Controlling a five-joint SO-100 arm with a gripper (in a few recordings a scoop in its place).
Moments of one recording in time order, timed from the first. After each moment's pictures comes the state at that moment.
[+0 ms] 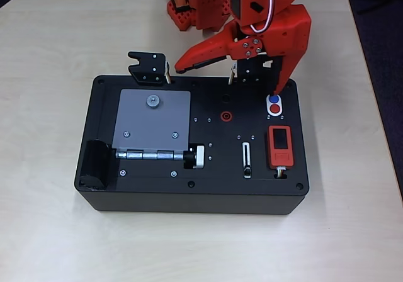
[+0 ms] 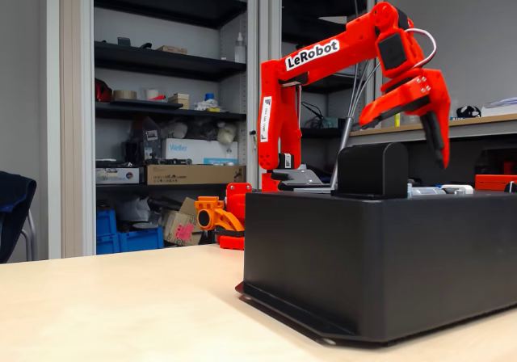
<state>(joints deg) -21.2 94.0 80.0 86.6 100.8</state>
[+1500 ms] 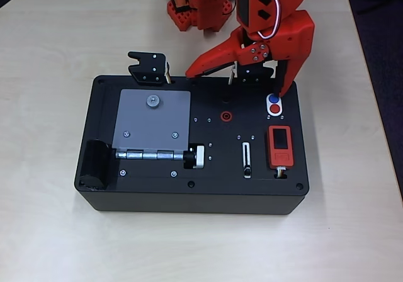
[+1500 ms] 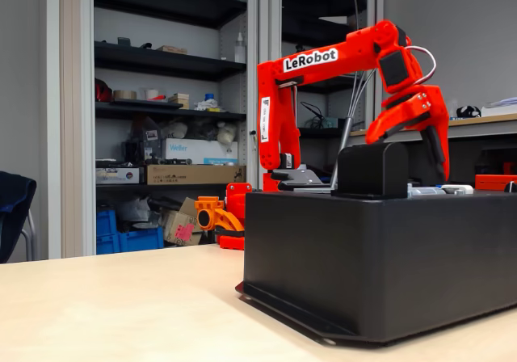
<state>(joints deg) -23.7 97.6 91.0 78.7 101.7</state>
